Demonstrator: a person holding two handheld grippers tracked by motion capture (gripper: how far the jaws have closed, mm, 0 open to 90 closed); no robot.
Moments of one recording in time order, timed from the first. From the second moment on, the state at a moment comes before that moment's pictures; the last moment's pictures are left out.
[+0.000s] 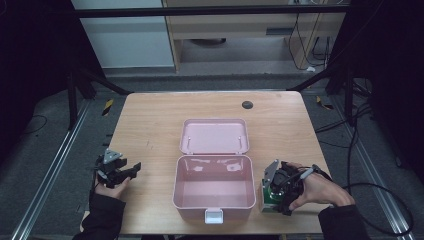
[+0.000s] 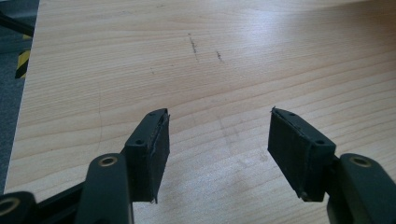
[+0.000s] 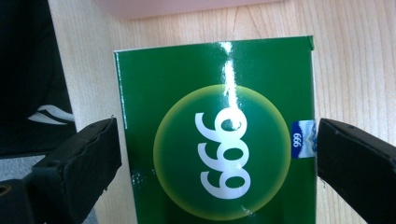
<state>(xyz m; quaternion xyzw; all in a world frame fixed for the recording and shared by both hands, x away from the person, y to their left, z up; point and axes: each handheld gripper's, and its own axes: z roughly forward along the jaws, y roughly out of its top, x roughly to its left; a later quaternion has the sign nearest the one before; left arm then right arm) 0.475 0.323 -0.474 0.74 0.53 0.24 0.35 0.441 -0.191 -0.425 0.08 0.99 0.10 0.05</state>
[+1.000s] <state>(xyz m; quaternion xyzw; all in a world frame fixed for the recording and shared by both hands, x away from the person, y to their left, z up) 0.475 0.323 -0.474 0.74 0.53 0.24 0.35 0.447 -0.192 -0.449 0.09 0.99 0.11 0.03</state>
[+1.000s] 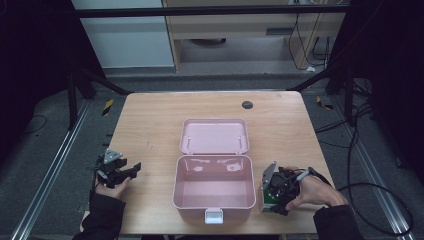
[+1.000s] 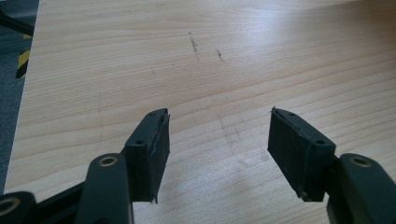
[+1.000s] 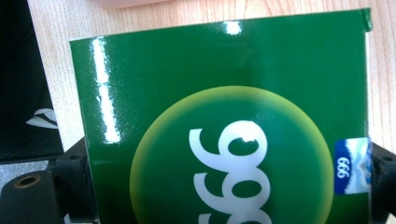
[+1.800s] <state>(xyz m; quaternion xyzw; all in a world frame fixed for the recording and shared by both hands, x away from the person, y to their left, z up) 0.475 0.323 -0.474 0.74 0.53 0.24 0.35 0.447 -0.202 -0.429 0.11 0.99 0.13 0.03</state>
